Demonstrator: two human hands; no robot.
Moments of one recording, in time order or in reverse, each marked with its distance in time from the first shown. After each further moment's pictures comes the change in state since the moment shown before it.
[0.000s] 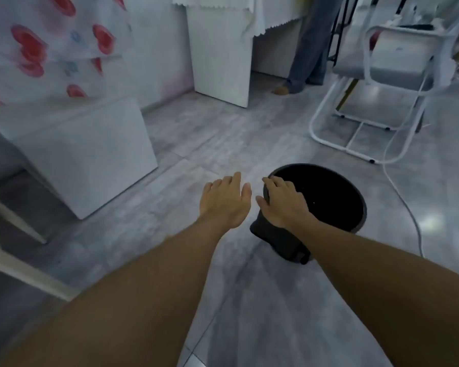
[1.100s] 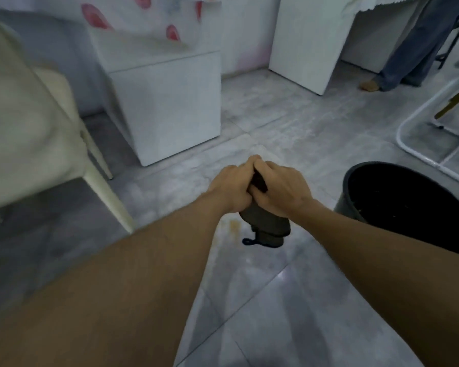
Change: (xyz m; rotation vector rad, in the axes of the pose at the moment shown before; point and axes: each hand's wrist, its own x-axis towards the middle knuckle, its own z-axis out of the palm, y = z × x) left_hand -0.042 -0.153 0.004 -0.188 -0.007 0.016; right_hand 0.014 -0.145 0.065 0.071 0.239 -0.749
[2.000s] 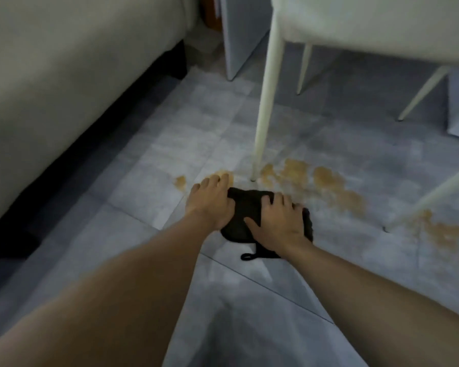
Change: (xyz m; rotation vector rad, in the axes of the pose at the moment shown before) left_hand -0.516 -0.205 0.044 0.199 0.165 -1.364; right_hand -0.102 -0.455 0.234 -0.013 -0.728 -0.608
